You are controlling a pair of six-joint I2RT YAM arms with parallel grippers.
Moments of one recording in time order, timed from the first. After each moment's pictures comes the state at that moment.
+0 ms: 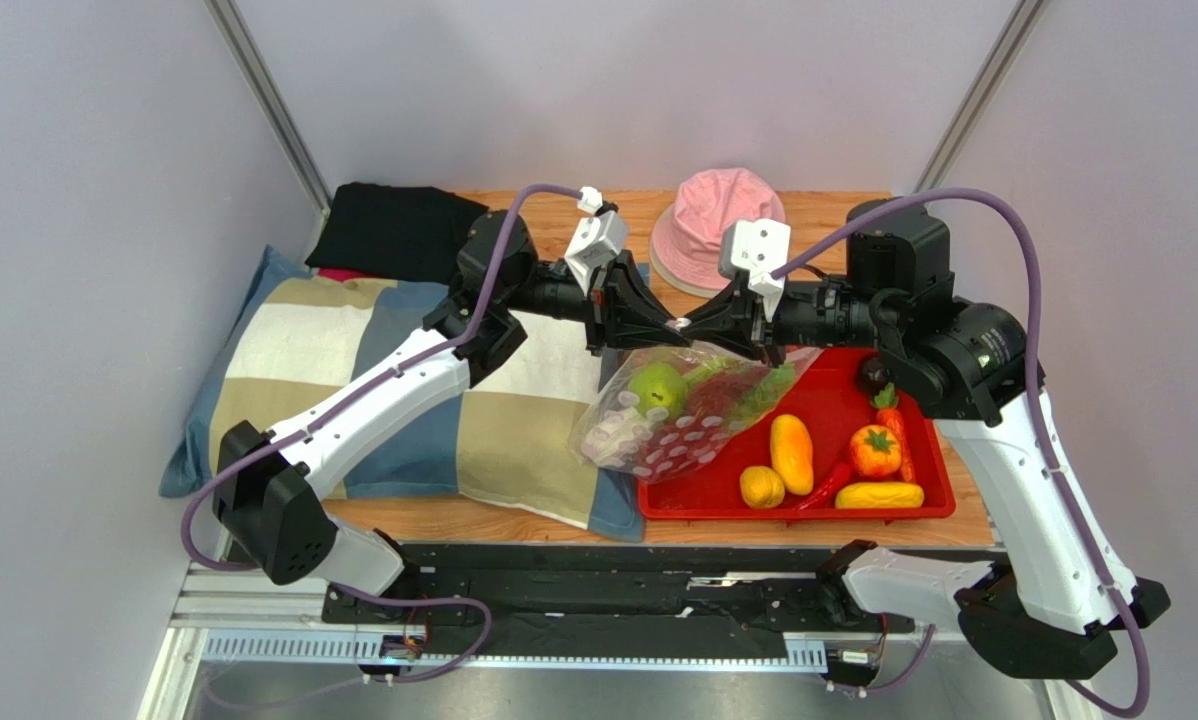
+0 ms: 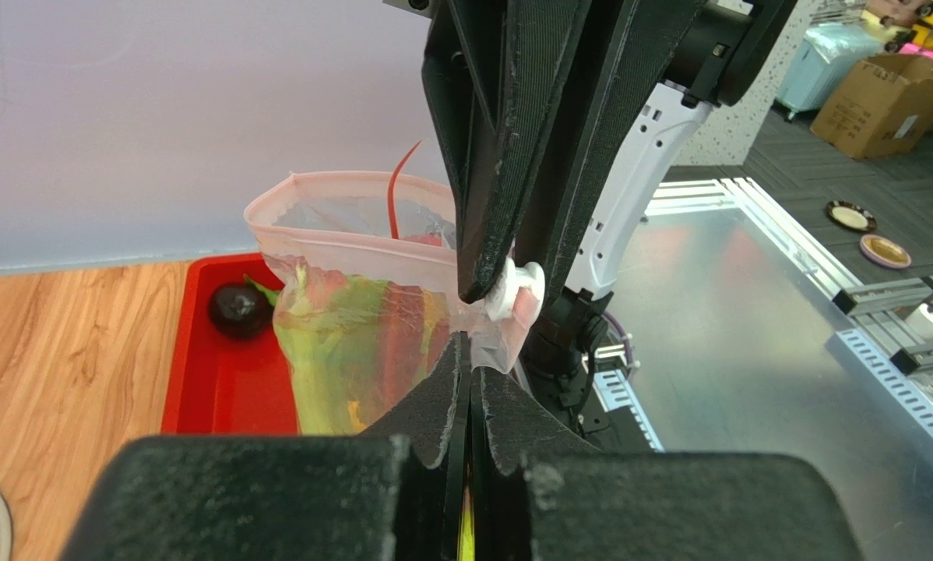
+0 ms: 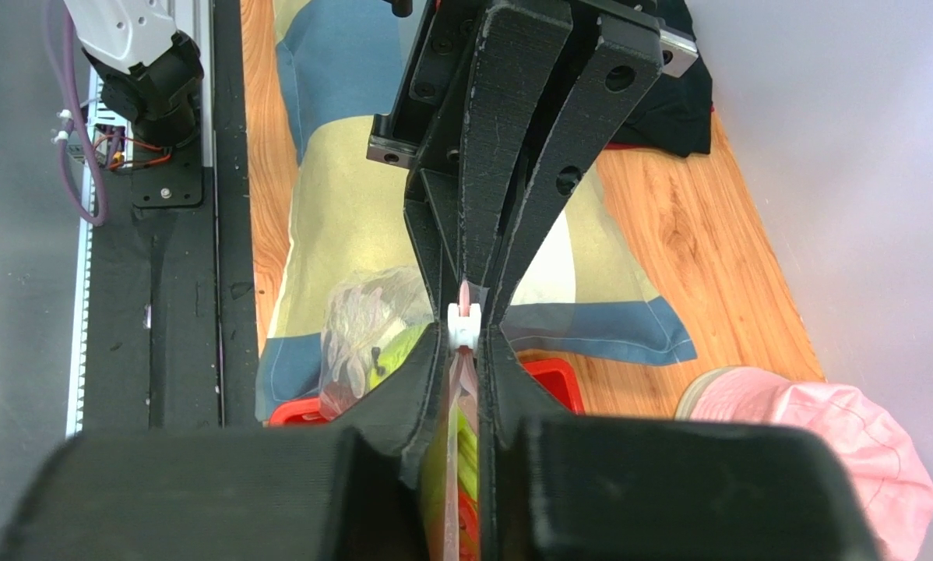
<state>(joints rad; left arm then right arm) -0.71 1.45 1.30 0.37 1.12 -0.27 0.58 1.16 1.73 -0.96 -0.67 -0.52</state>
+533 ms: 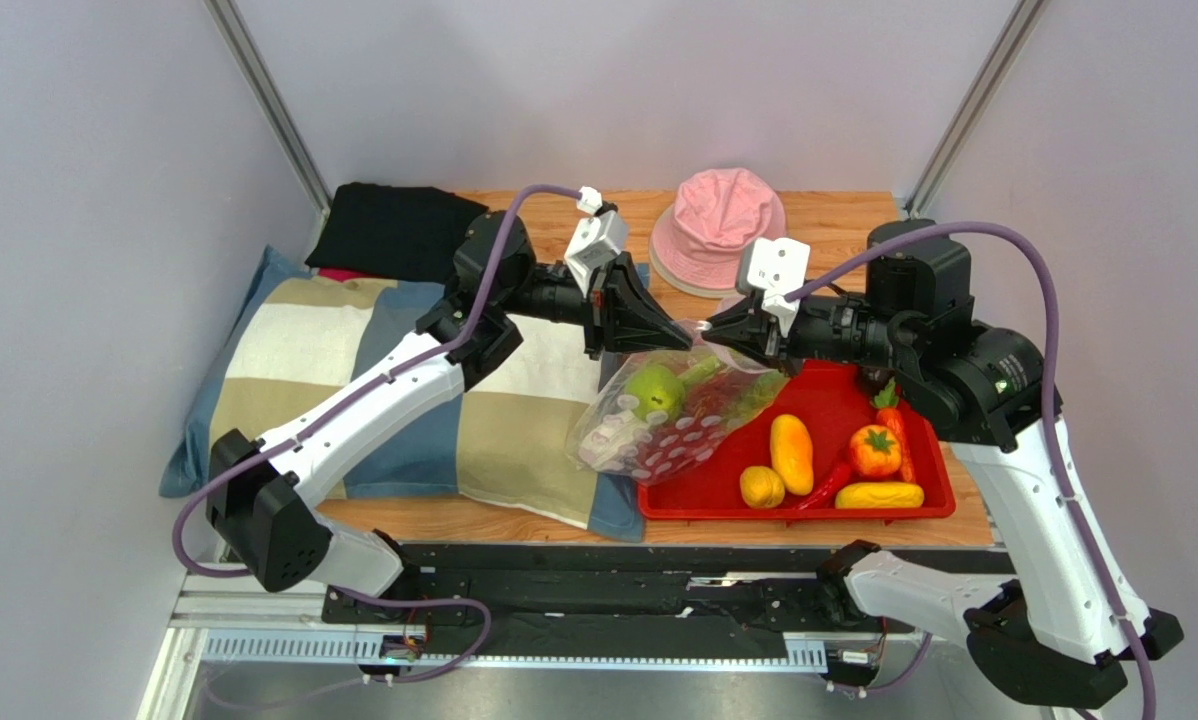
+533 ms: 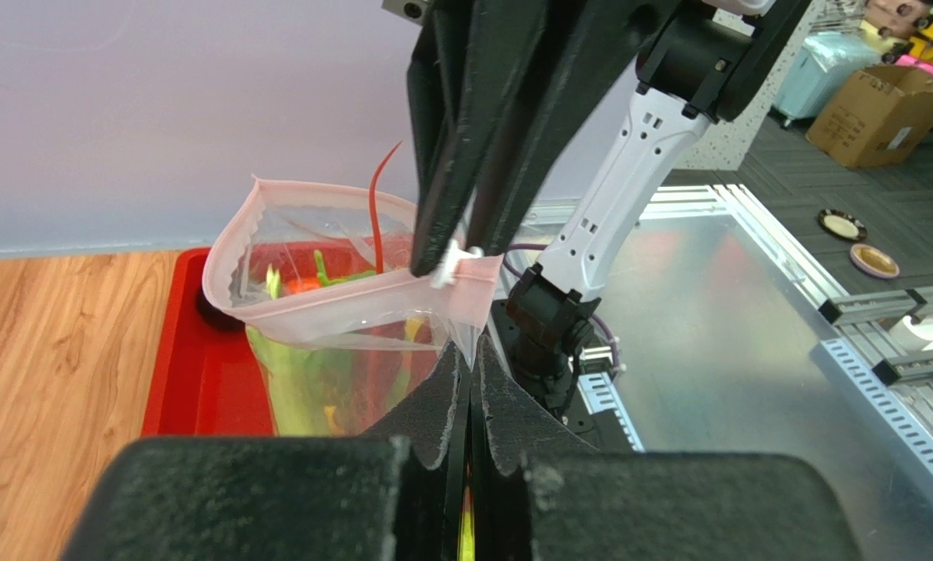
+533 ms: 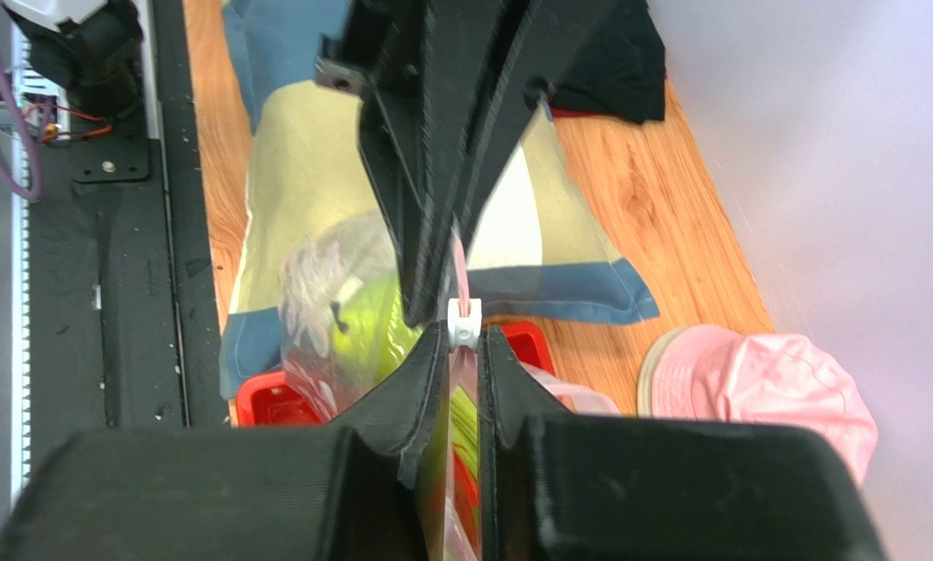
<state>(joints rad) -0.71 1.43 1.31 0.31 1.10 -0.27 0.55 1.09 1.65 -0.95 -0.61 -0.56</state>
